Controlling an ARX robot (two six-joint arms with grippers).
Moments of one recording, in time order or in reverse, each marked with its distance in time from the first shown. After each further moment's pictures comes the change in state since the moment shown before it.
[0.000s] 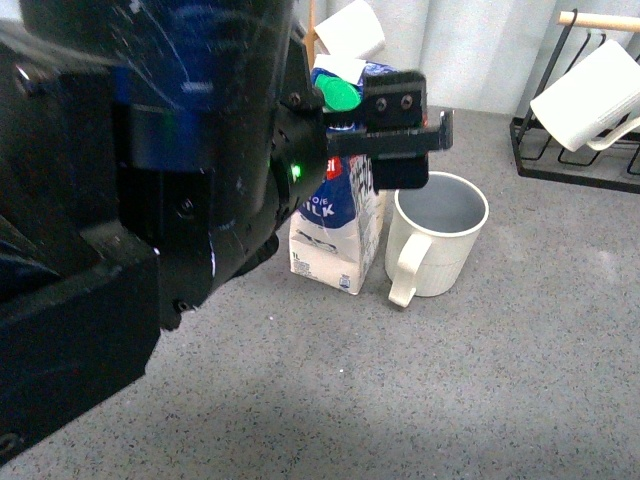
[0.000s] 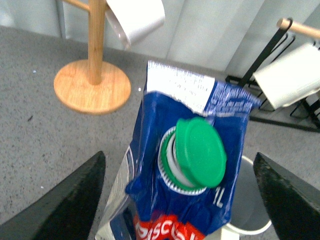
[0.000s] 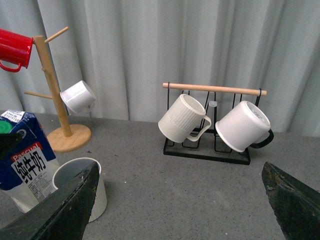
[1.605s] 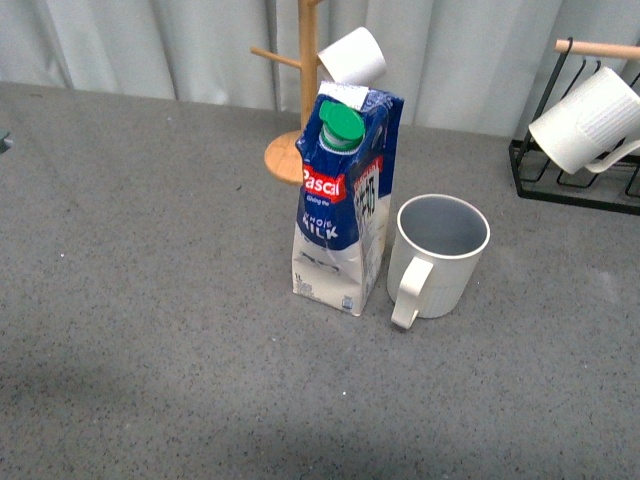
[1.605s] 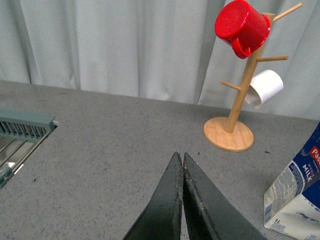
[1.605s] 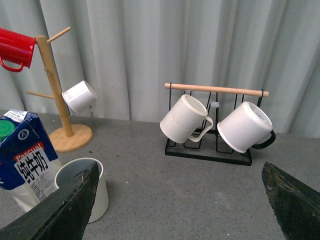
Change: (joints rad) left arm 0.512 -0.814 -0.638 0.055 0.220 0.325; right arm 0.000 0.000 0.000 0.000 0.000 0.000
